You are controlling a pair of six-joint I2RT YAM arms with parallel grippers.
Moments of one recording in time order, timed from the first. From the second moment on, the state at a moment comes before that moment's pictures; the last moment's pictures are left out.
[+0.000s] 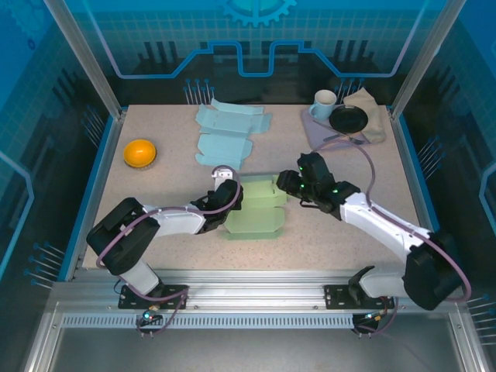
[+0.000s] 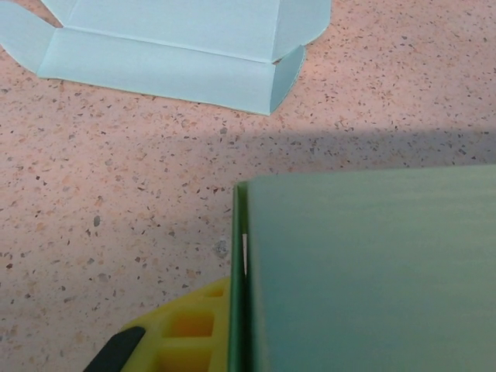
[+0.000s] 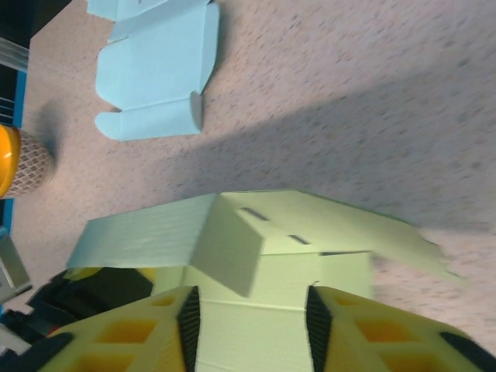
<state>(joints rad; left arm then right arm) -0.71 1.62 0.71 0.16 -0.49 -0.58 0.55 1.28 0.86 -0.33 0.01 0.82</state>
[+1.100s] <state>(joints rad) -0.71 1.62 0.77 -0.02 -0.49 -0.69 0.55 1.55 0.78 -0.06 -0.16 0.72</state>
